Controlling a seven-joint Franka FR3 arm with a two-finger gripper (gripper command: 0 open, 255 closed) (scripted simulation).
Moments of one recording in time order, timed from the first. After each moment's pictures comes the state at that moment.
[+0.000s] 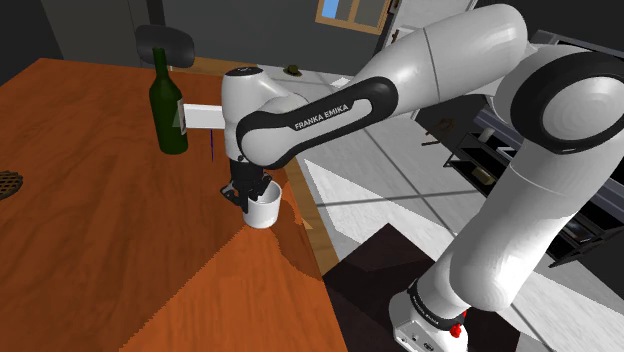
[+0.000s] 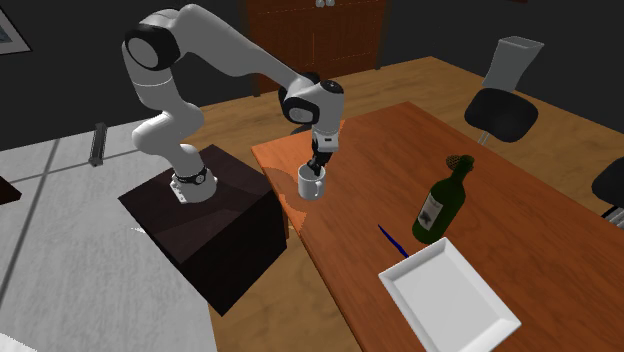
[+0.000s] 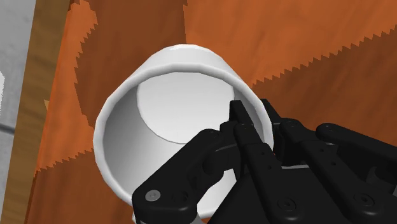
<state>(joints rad) 0.11 0.14 0.41 -2.11 -0.04 2.14 0.55</state>
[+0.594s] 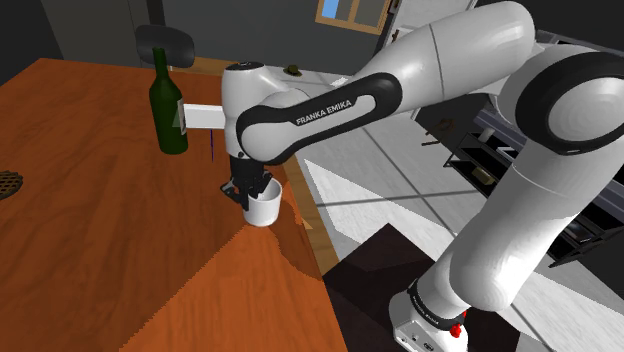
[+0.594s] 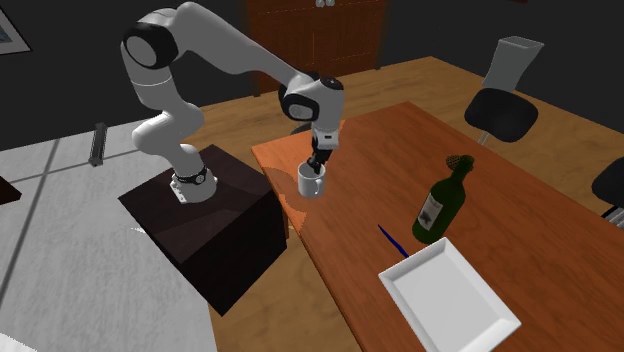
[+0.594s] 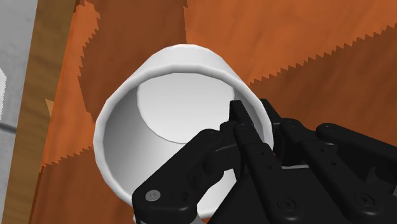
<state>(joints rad) 0.11 0.13 0.41 -2.10 -0.03 2.12 0.55</state>
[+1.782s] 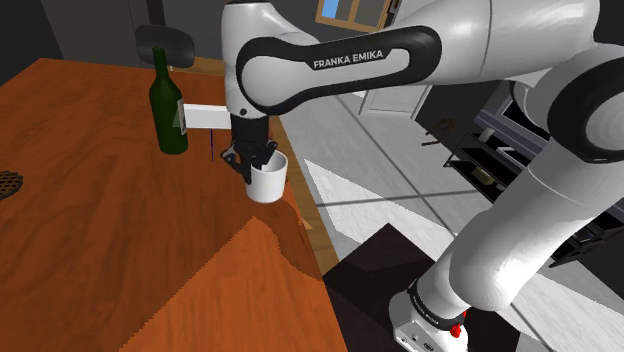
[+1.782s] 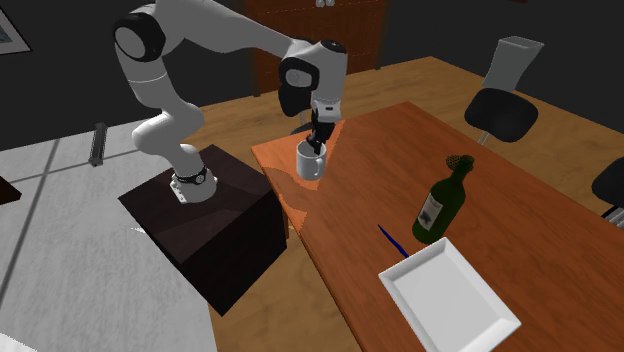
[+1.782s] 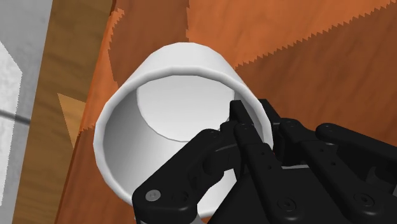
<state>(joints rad) 0.10 0.02 0.41 -1.96 0.02 1.89 0.52</state>
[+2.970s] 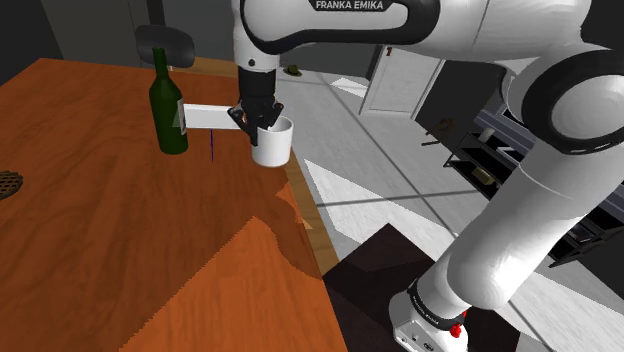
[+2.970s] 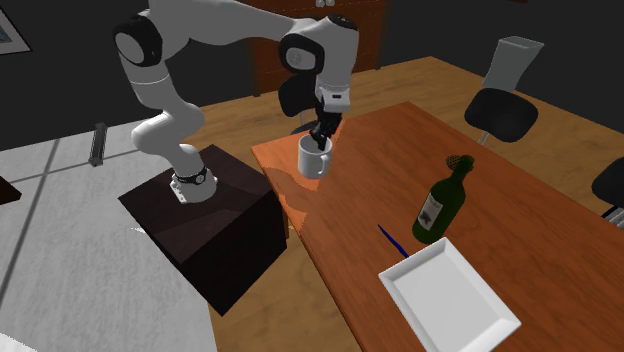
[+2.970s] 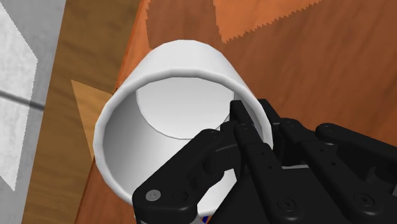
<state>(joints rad) 0.05 0.08 0.37 -1.73 -0.01 1.70 0.43</state>
